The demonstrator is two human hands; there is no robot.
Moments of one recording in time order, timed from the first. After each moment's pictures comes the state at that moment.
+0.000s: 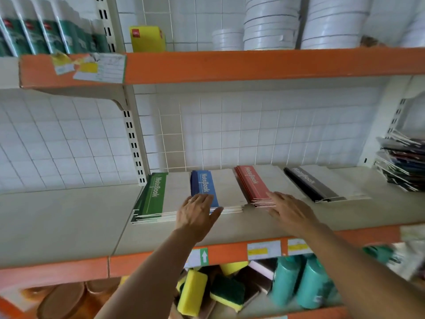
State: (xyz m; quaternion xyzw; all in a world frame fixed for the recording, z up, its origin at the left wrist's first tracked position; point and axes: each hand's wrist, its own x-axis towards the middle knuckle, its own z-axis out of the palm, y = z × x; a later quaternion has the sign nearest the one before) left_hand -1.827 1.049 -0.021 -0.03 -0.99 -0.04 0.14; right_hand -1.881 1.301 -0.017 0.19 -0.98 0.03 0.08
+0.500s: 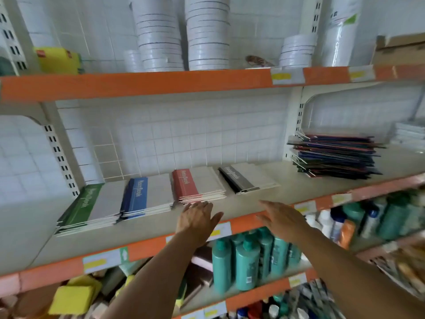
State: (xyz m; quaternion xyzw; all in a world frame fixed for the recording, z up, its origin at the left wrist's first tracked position) left_hand -1.807 1.246 -0.011 -0.10 -0.99 -0.01 0.11; right_hand -1.809 1.478 -0.006 0.10 -0.99 0.08 0.04
